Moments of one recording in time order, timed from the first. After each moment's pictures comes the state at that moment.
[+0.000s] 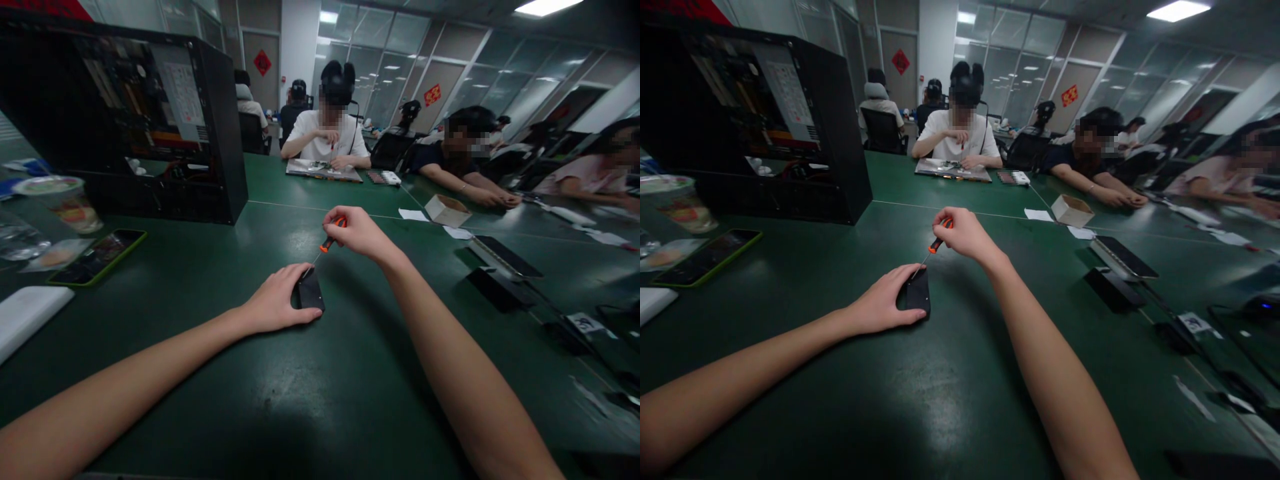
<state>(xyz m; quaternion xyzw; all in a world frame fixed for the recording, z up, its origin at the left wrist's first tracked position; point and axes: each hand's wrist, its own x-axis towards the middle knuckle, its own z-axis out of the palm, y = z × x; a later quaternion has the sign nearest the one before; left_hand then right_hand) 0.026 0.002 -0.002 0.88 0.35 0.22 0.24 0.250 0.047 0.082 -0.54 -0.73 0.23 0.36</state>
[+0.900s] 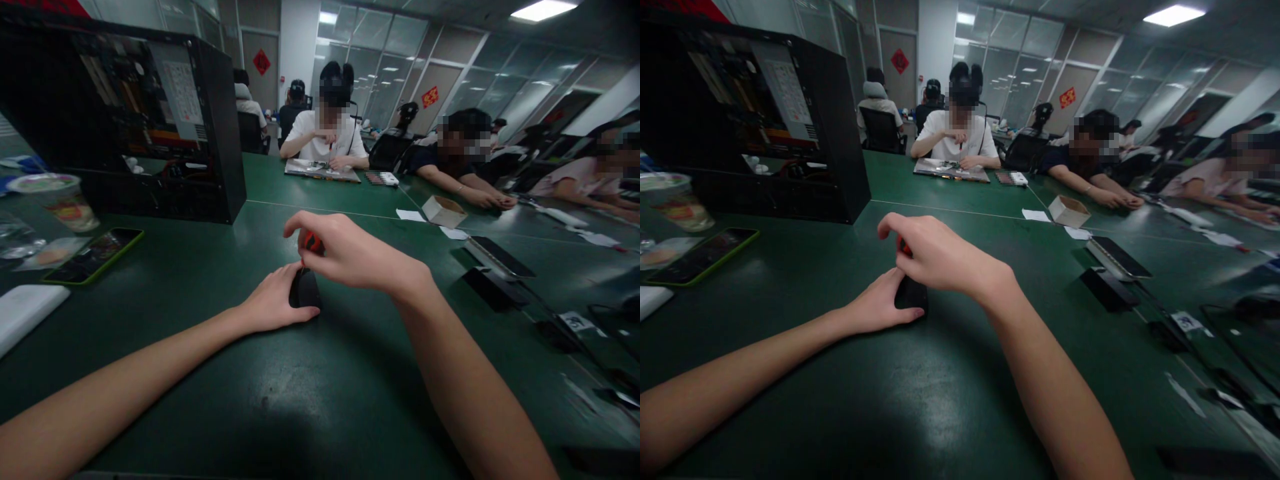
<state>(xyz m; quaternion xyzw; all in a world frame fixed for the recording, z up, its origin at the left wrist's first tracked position) 0.027 0.001 -0.001 0.87 0.37 0.22 0.23 0.207 -0.026 0.138 -0.37 -0.90 0.08 0.22</state>
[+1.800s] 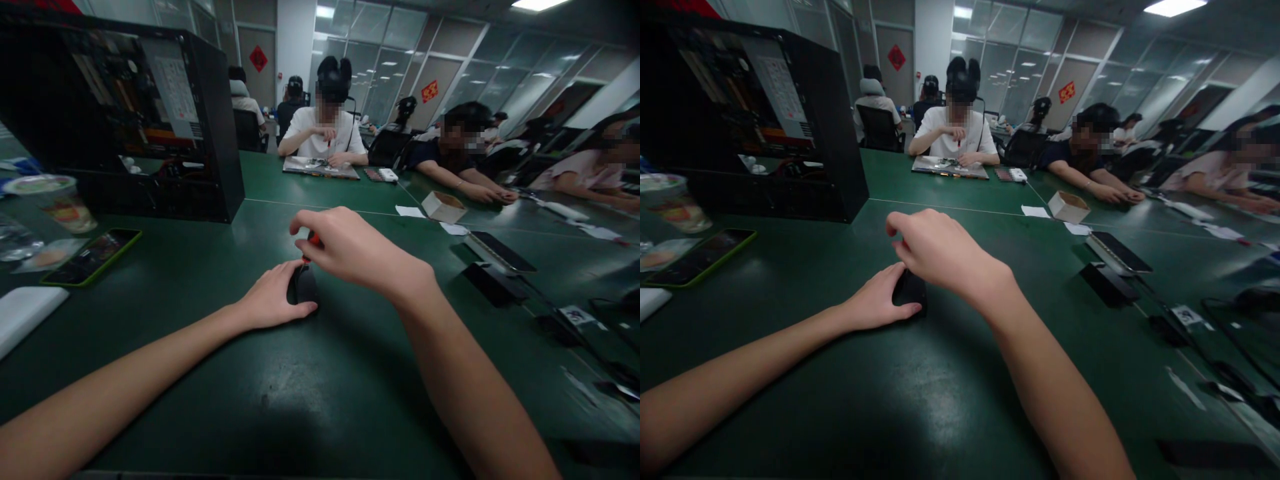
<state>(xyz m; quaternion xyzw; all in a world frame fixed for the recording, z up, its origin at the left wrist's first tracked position) 0.026 0.003 0.001 0.88 0.38 0.21 0.21 0.206 -0.029 0.140 -0.46 -0.87 0.01 0.18</state>
